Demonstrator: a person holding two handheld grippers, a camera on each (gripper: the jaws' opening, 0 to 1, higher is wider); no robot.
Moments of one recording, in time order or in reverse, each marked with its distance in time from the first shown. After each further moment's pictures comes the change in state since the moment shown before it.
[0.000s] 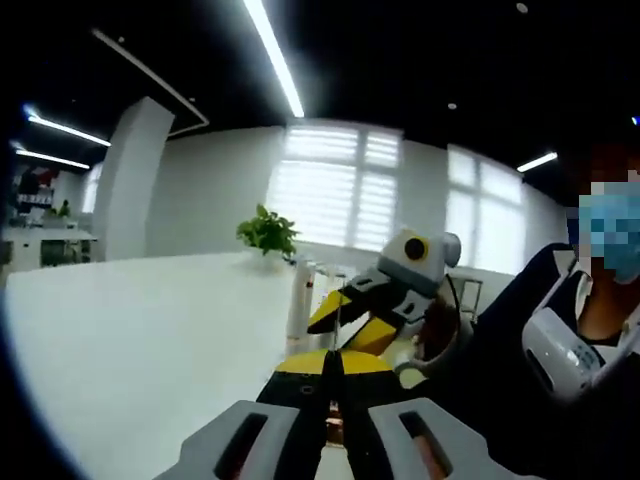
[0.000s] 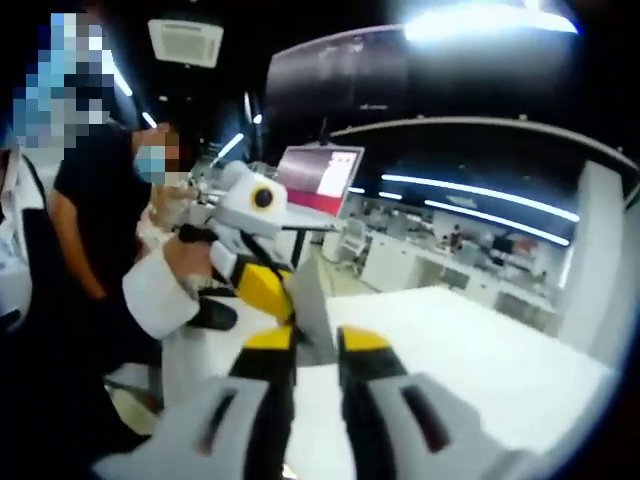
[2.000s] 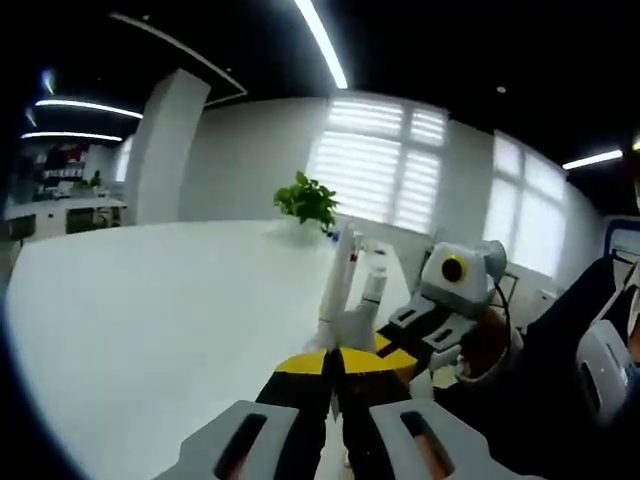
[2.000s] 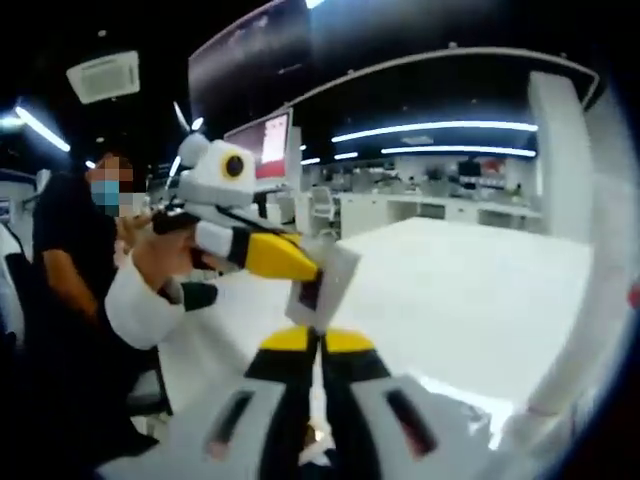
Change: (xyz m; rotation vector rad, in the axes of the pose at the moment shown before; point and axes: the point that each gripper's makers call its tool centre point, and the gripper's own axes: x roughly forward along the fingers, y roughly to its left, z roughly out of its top) left arm 0.054 0.037 -0.023 -0.098 0.113 0.163; right arm -0.023 -0.017 -0.079 0.346 0.105 -0.111
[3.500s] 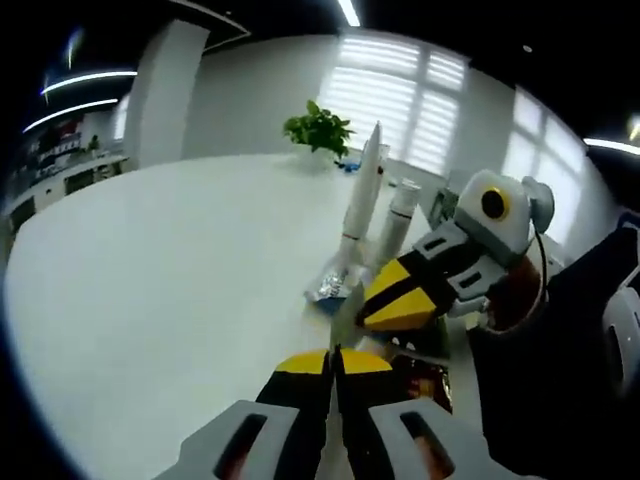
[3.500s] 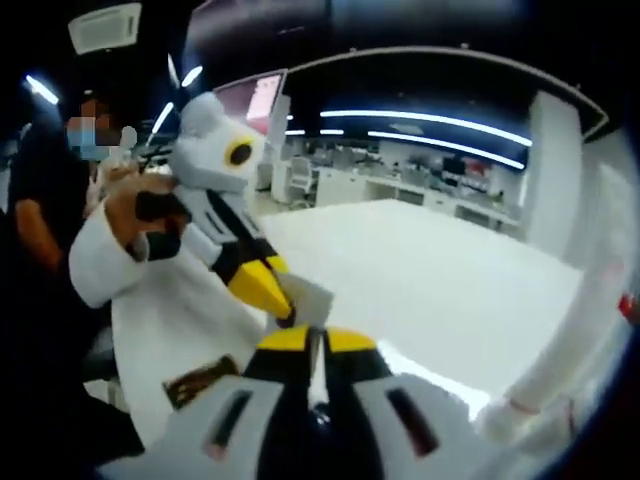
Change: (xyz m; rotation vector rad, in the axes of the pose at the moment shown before) left arm 0.022 0.033 -0.069 -0.024 0.288 0.055; right arm 0.011 -0.028 -0.037 -0.142 0.141 -0.130
